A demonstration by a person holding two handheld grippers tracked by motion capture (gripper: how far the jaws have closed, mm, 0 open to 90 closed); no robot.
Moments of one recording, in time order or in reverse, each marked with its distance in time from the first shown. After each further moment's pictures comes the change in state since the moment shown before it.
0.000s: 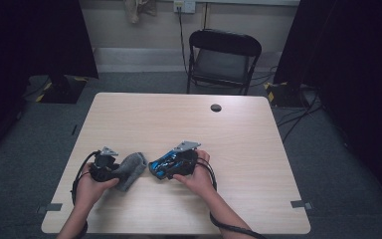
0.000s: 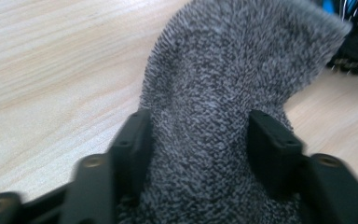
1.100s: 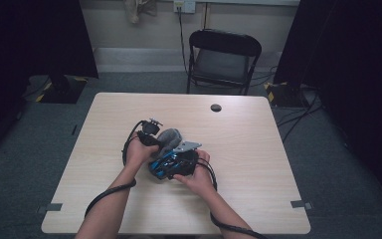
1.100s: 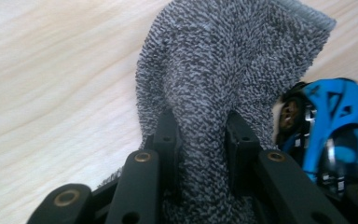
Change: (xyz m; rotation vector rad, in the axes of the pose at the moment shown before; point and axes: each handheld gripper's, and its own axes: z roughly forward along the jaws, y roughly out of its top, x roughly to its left) left arm -0.037 0.136 0.094 0.072 -0.043 0.040; right arm -0.001 -0.002 0.000 -0.013 0.005 -0.001
